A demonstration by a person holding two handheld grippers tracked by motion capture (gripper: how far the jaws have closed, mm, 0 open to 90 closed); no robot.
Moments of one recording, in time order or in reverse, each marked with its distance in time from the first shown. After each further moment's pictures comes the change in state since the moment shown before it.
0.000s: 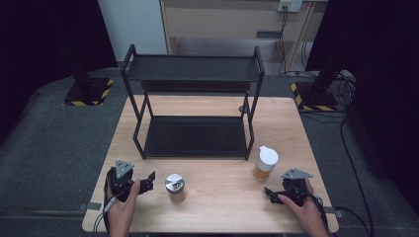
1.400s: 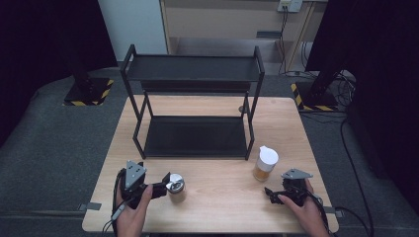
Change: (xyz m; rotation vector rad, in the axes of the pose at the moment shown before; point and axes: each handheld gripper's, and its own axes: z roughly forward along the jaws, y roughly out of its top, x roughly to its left) left arm -0.041 0.009 -0.031 -0.126 -0.107 0.099; right arm 0.000 0.000 0.000 0.000 0.000 0.000
